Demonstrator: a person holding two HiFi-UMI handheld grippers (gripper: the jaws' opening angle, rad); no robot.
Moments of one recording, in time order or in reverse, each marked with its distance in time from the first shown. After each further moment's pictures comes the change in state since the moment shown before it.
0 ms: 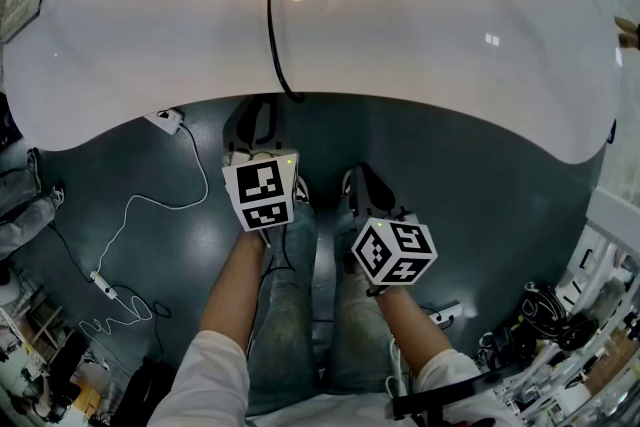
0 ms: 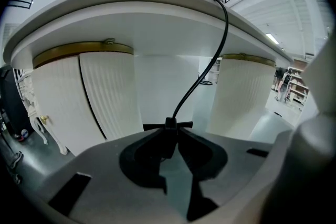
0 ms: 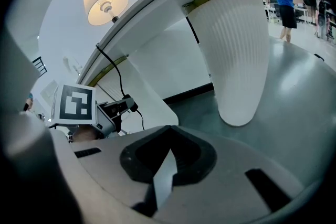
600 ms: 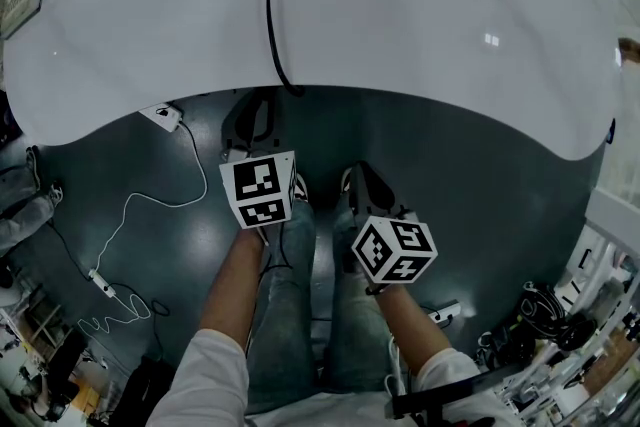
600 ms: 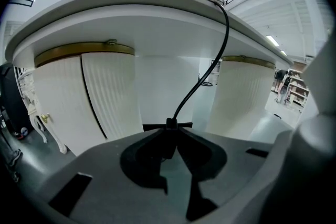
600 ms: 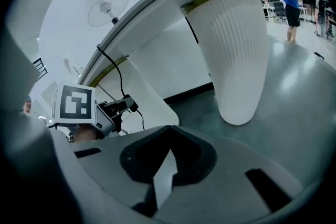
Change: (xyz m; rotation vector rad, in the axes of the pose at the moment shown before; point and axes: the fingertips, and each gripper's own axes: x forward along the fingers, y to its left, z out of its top) left arm -0.004 -0.001 0.002 -0.014 -0.006 -0.003; right arm -0.005 -0.001 -0.001 0.008 0.000 0.005
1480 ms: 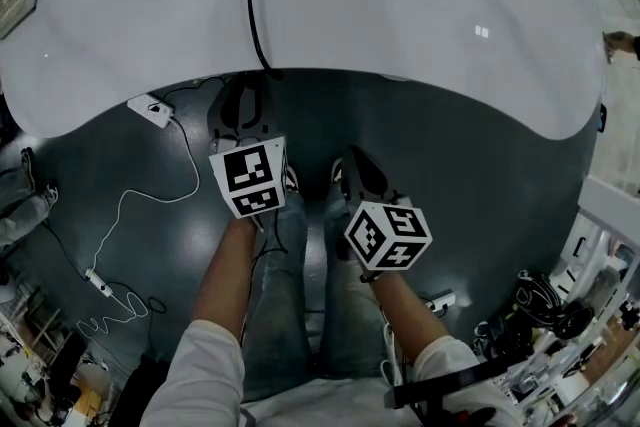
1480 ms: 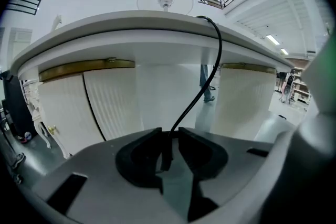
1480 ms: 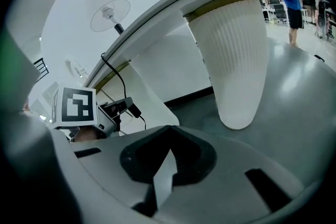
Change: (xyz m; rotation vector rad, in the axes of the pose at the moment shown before) left arm -0.010 -0.001 0.026 0.022 -0.065 0.046; right arm -0.013 0.005 0.017 -0.011 -0.024 0.007
